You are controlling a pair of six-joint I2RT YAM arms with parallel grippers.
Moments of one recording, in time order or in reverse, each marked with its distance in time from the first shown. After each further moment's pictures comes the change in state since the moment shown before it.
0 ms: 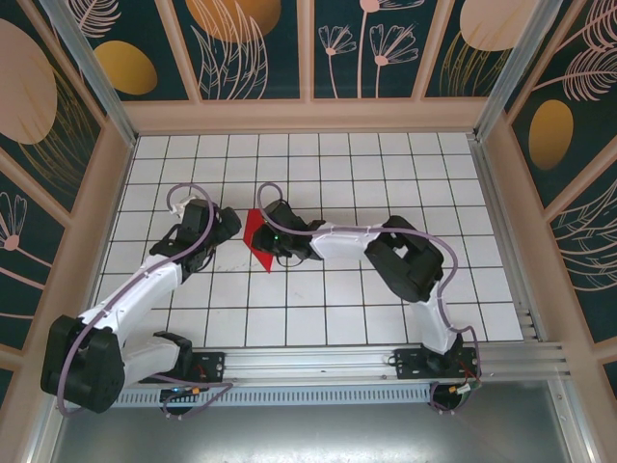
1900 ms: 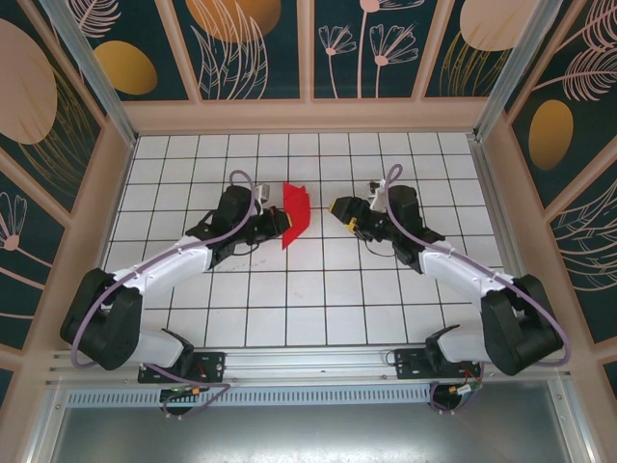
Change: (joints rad) left arm -0.195 0.249 0.159 0.232 0.526 0.016; right arm -0.493 -0.795 -0.665 0.229 -0.361 -0.021
